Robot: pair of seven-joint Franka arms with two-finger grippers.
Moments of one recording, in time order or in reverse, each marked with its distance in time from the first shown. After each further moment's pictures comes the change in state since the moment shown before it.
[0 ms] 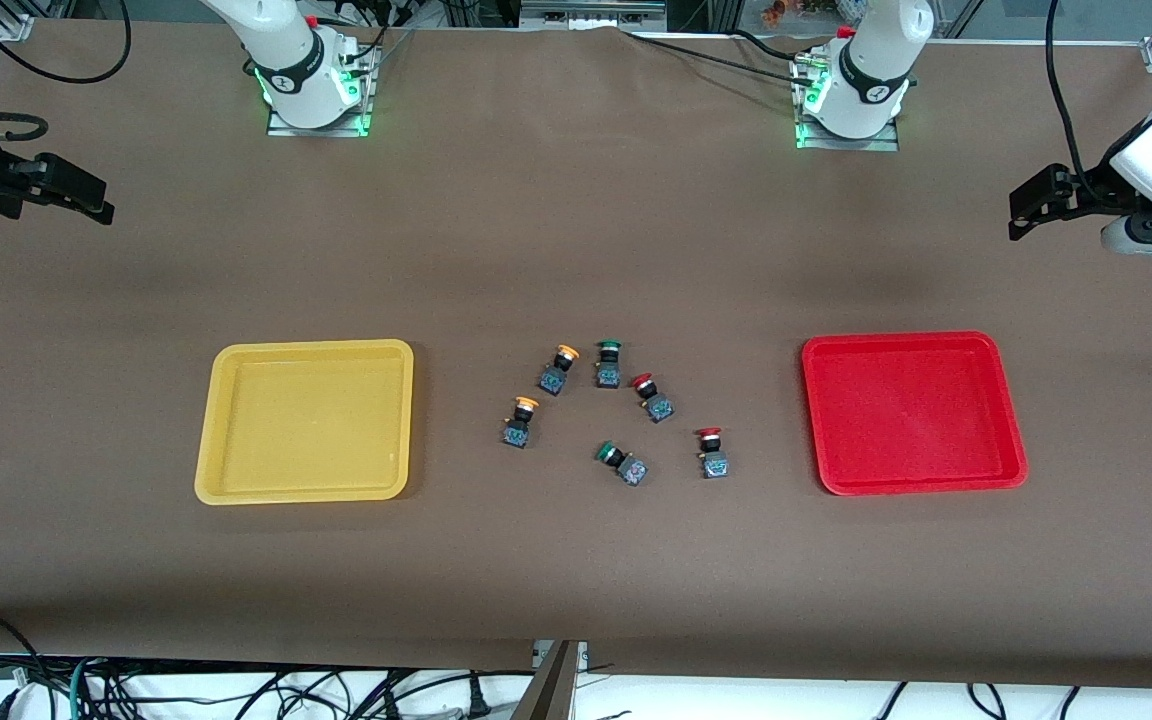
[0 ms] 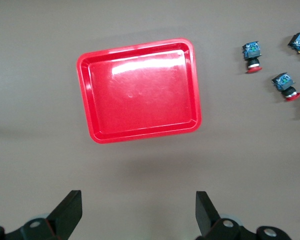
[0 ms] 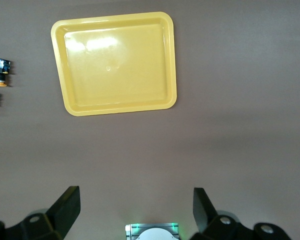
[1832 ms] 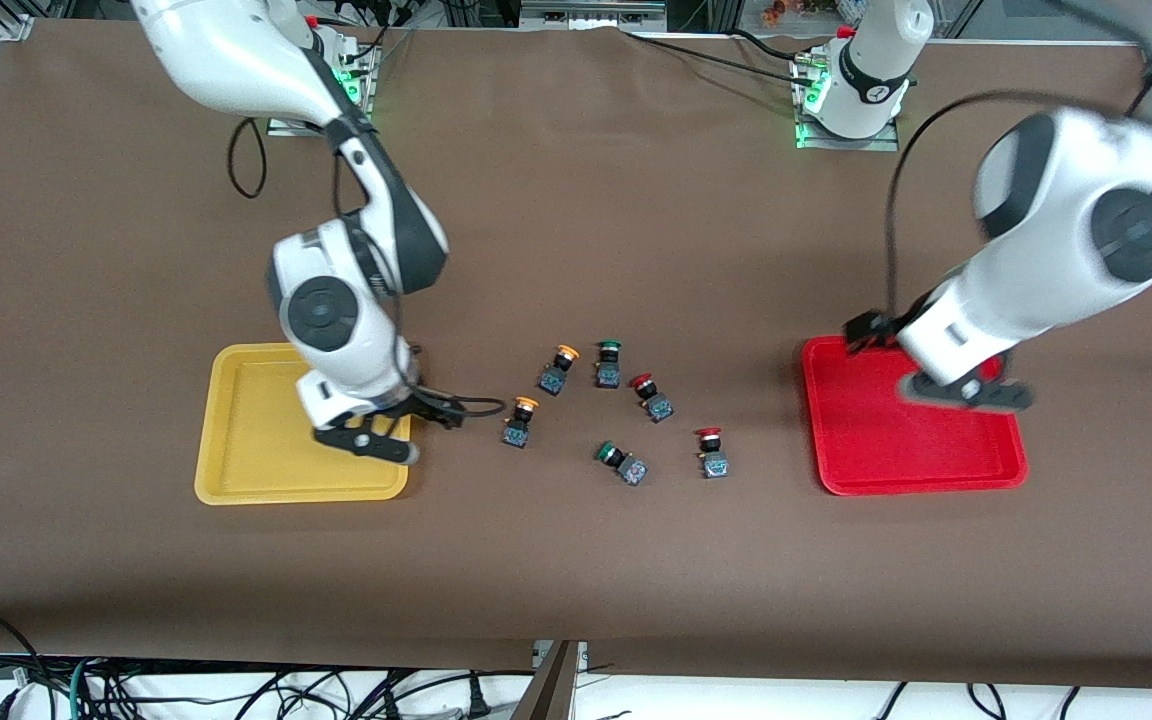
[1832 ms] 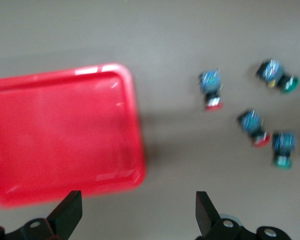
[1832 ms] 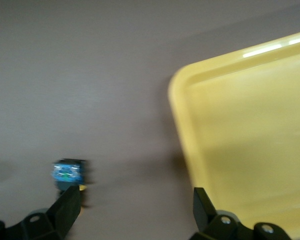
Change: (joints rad) left arm -0.179 0.421 -0.023 0.072 -0.075 0.361 -0.203; right arm 0.407 0.622 0.029 0.005 0.005 0.823 0.651
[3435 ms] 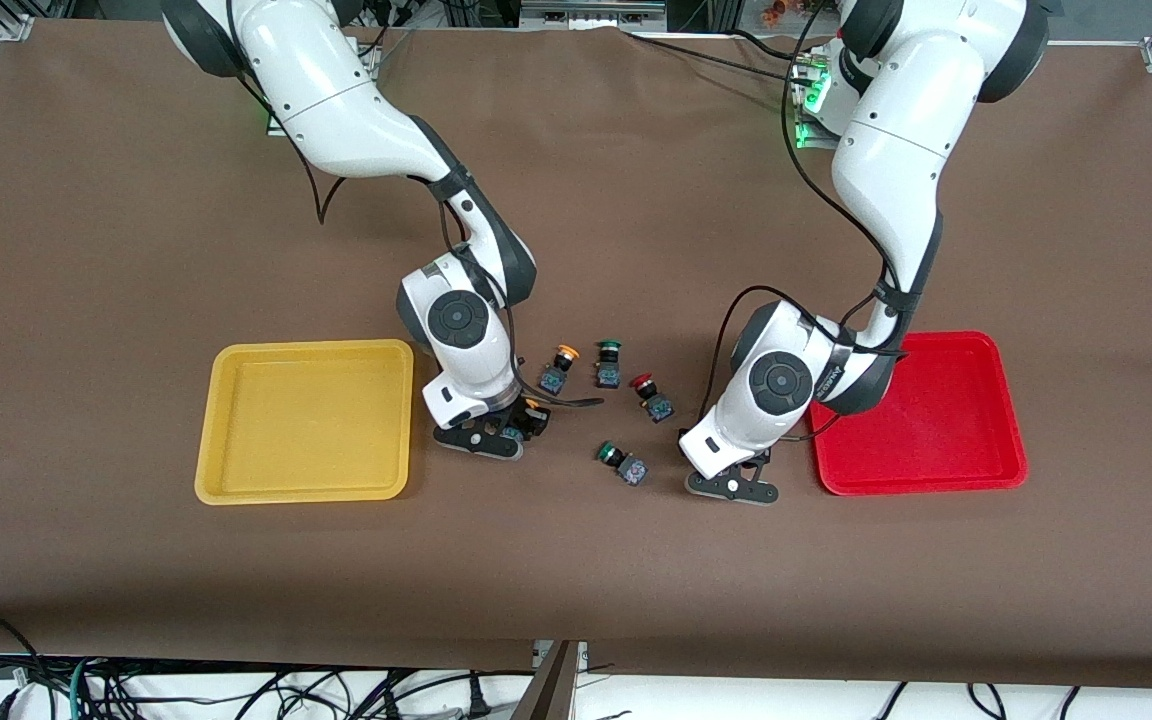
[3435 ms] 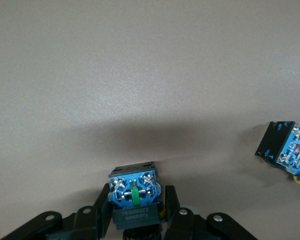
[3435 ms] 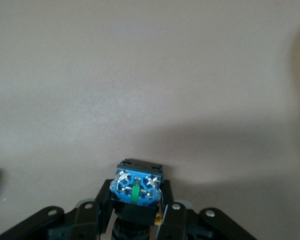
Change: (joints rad) left arm -0.197 0.523 0.014 0.207 0.126 0.431 -0.126; right arm 0.112 0.236 -0.021 0.099 -0.004 0.214 0.068
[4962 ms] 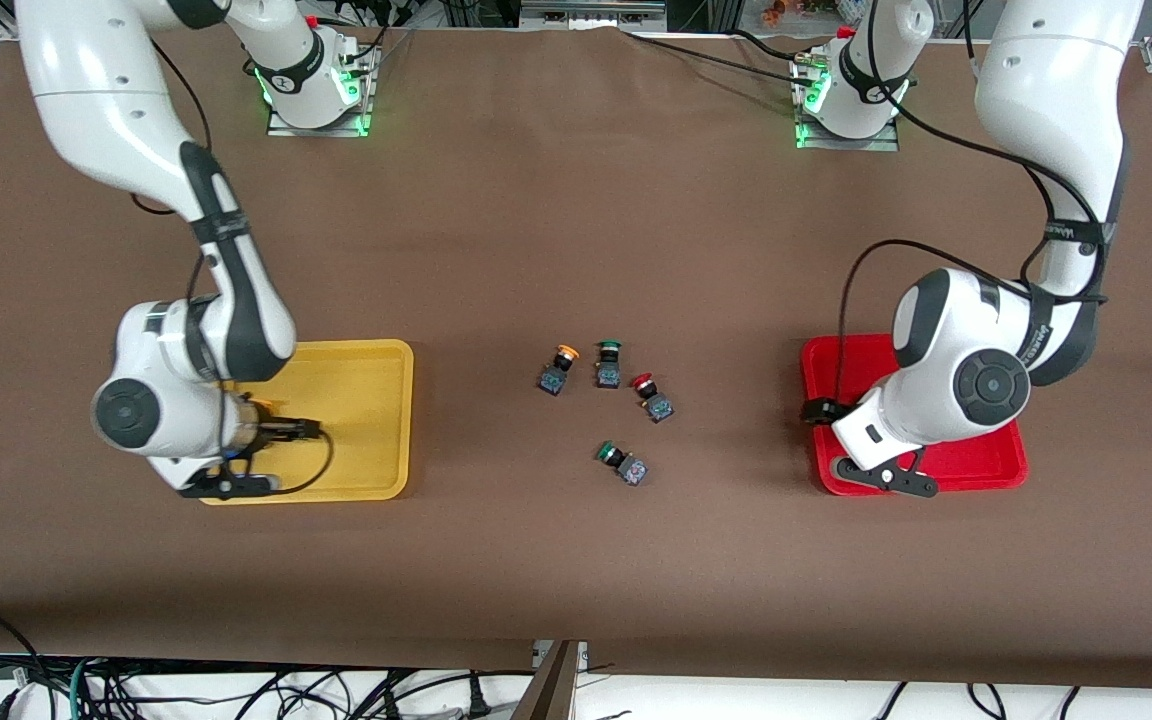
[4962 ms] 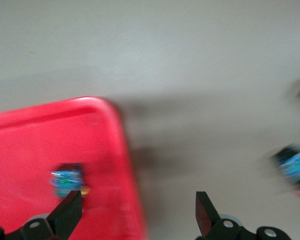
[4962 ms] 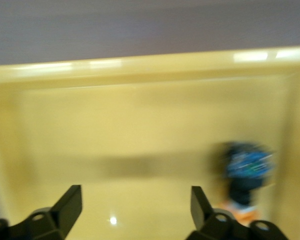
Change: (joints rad) left arm 0.208 -0.294 -0.040 -0.123 -0.089 -0.305 0.124; right arm -0.394 -0.195 0.029 -0.127 0.058 -0.360 -0.568
